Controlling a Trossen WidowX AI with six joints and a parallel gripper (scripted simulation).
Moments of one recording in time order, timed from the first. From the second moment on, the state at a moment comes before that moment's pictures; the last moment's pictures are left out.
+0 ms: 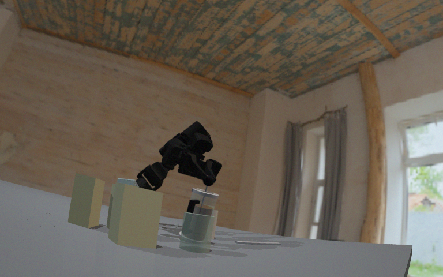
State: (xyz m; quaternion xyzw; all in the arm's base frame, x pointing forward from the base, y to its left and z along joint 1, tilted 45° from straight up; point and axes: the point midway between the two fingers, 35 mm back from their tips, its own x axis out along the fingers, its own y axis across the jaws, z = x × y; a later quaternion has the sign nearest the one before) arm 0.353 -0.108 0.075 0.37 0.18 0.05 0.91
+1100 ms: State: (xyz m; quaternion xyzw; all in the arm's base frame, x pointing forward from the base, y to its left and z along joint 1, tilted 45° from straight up) arm 0.353 -0.107 0.074 0.37 0.18 0.05 0.91
